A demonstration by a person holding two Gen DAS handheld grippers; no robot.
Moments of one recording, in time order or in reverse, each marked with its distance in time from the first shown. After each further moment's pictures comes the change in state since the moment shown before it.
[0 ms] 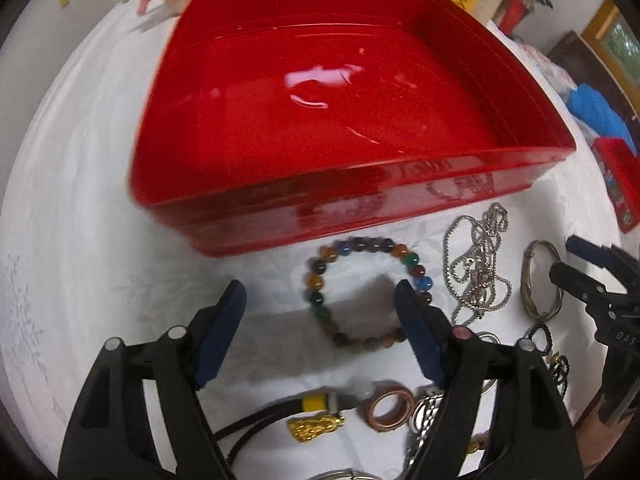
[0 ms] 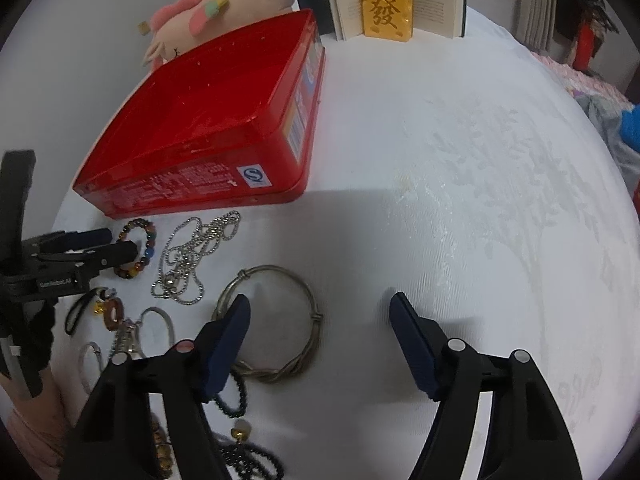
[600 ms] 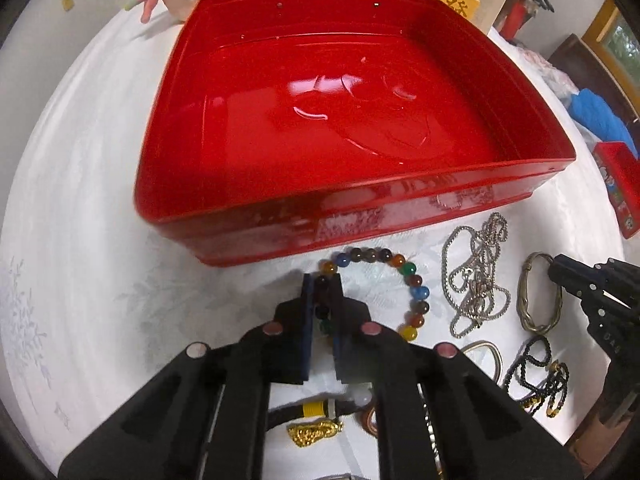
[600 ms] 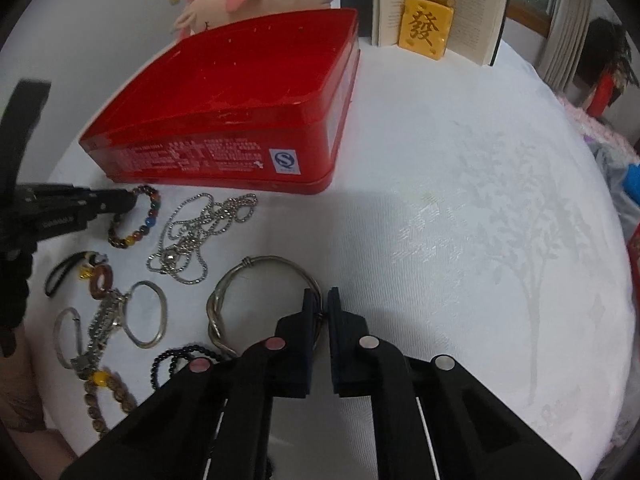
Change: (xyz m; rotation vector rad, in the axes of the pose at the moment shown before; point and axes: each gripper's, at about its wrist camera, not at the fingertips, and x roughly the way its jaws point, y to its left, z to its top) left arm -0.006 0.004 -0.005 -0.018 -0.037 0.000; right arm -0.001 0.015 -0.004 -0.100 -0.005 0.011
